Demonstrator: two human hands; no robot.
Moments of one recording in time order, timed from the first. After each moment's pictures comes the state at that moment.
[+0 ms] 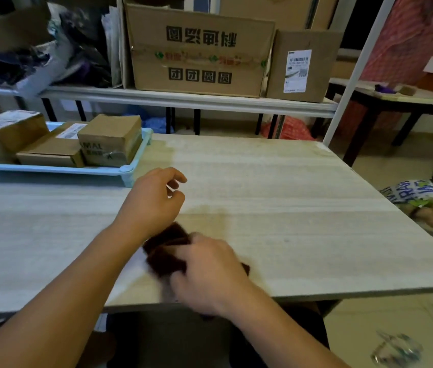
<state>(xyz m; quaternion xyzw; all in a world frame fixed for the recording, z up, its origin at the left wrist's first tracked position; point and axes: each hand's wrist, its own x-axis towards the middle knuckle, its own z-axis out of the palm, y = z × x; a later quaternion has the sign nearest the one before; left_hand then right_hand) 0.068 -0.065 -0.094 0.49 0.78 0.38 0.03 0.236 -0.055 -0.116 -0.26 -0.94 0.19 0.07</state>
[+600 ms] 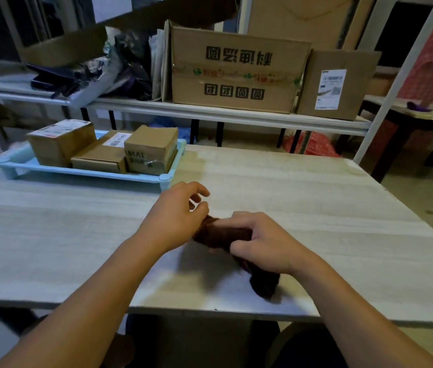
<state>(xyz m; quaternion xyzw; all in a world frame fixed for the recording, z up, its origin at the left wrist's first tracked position) 0.051 -0.096 -0.088 0.49 0.78 0.39 0.06 0.230 0.010 -0.087 -0.17 -0.87 0.45 0.11</state>
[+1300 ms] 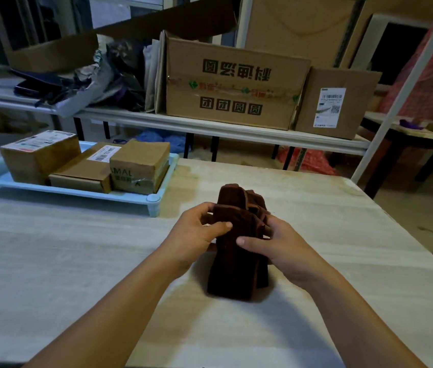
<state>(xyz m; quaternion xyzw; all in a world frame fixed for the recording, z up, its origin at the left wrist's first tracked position) 0.051 -0.029 -0.111 0.36 0.58 0.62 0.39 0.224 0.078 -0.096 -0.29 -0.70 0.62 0.20</state>
